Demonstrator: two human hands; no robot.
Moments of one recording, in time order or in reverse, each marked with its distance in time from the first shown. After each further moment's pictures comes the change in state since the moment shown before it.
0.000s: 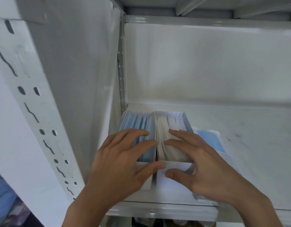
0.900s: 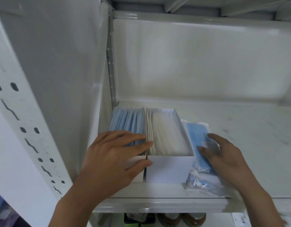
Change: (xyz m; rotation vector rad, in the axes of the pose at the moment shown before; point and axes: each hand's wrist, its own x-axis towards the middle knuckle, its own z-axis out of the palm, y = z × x) left_hand 0.000 -0.007 0.012 -0.071 0.065 0.097; right_hand -0.028 0.079 -0.006 0.148 0.272 0.721
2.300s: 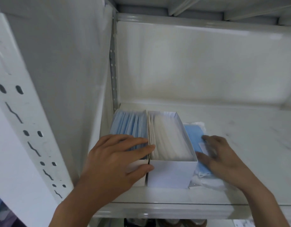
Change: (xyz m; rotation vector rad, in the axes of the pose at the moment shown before) left_hand 0.000 0.000 -0.002 -0.007 -0.011 -0.020; right_hand 0.015 0.001 0.005 -0.070 -0.120 -0.111
